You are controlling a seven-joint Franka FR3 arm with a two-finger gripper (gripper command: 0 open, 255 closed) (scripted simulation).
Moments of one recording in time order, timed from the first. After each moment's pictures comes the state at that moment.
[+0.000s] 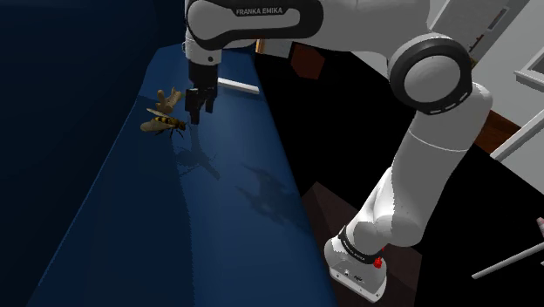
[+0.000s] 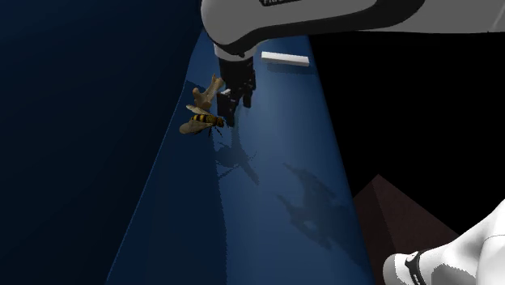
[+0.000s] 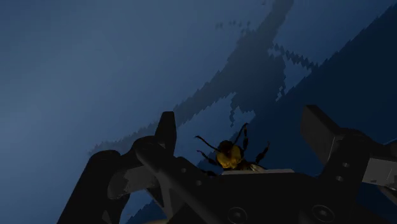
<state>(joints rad) 0.13 0.19 0.12 -1.69 0.08 1.80 -0.23</state>
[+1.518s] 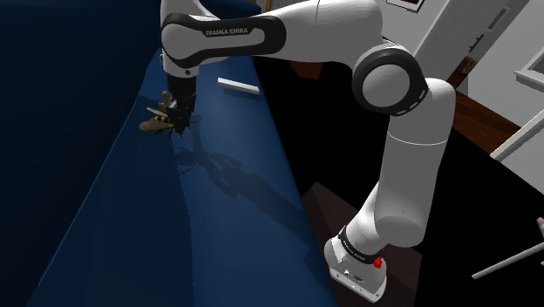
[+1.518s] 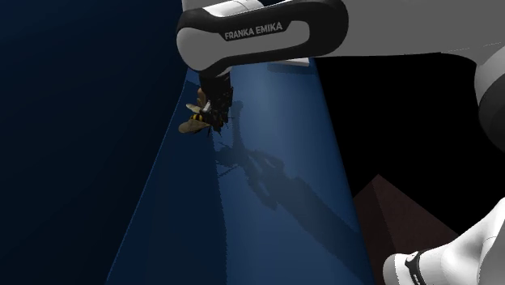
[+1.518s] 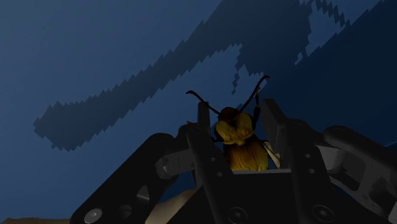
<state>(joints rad) 0.17 0.39 0.13 -1.54 0.05 1.86 -0.24</state>
